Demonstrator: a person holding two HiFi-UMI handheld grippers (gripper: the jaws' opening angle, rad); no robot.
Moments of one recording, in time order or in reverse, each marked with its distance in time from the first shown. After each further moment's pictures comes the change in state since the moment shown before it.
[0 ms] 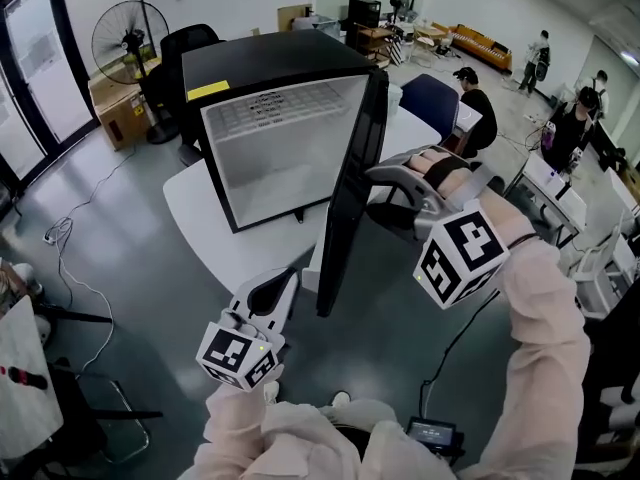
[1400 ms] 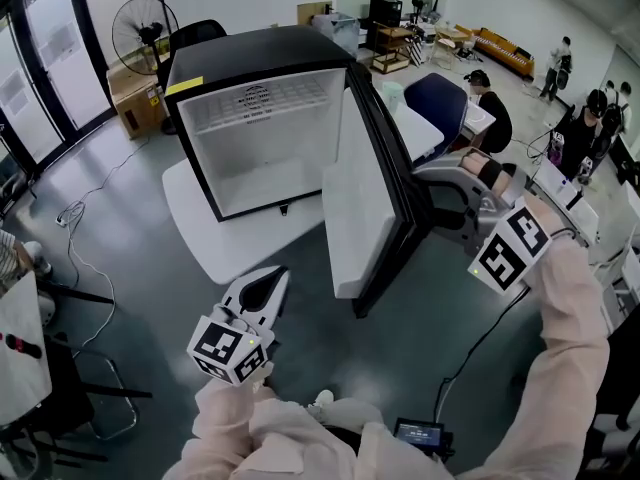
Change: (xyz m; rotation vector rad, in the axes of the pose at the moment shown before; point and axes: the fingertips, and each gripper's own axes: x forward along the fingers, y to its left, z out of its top) left arm 0.042 -0.047 -0.020 0.019 0.065 0.080; right arm -0.065 0.049 -0.114 -0.026 -0.213 -0.011
